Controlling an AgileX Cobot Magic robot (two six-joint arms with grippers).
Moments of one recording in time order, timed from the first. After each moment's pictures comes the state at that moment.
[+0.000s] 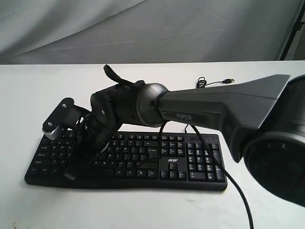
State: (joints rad) left arm 0.04 0.00 0.00 0.03 0.16 -0.02; right arm 1.03 2.31 -1.73 0.20 0.58 -0.51
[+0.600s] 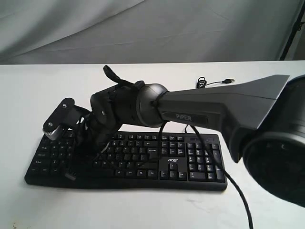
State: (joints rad) left arm 0.04 0.00 0.00 0.03 0.16 -0.02; right arm 1.03 2.32 -1.73 0.19 0.57 -0.50
